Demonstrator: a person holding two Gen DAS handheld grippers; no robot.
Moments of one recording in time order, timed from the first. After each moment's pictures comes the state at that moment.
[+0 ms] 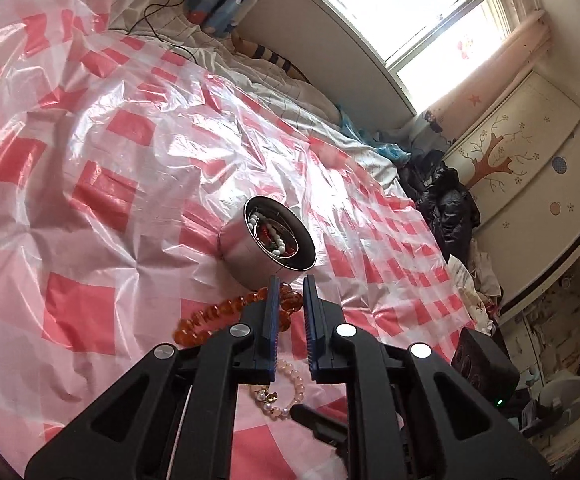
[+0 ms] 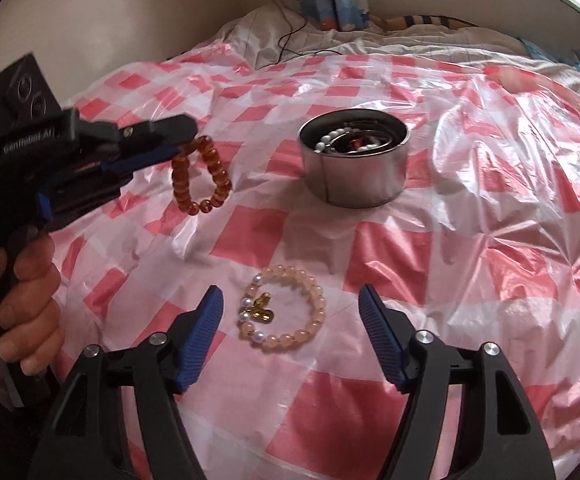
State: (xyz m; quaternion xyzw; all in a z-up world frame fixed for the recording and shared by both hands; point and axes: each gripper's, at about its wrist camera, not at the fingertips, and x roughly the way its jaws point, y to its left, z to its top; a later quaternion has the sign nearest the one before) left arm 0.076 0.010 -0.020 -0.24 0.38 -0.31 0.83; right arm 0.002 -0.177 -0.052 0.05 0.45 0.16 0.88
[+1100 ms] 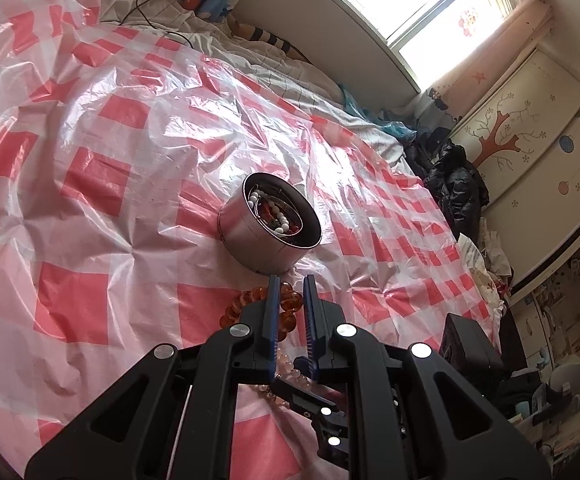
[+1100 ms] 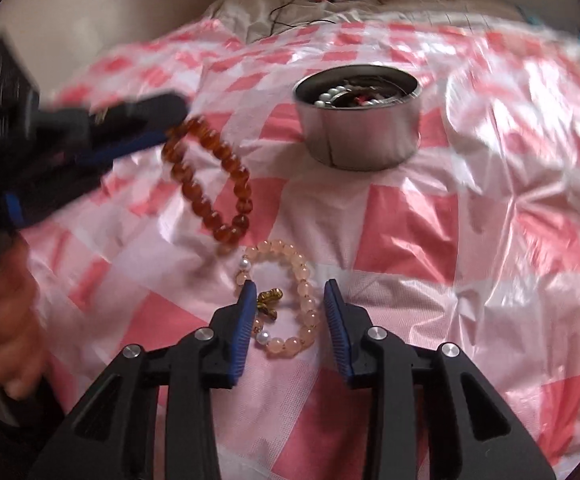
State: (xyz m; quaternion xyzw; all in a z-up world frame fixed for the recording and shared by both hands) left arm 0.077 -0.004 -0.029 -0.21 0.41 -0.31 0.83; right arm 0.008 -0.174 -0.070 0.05 0.48 0.14 0.86
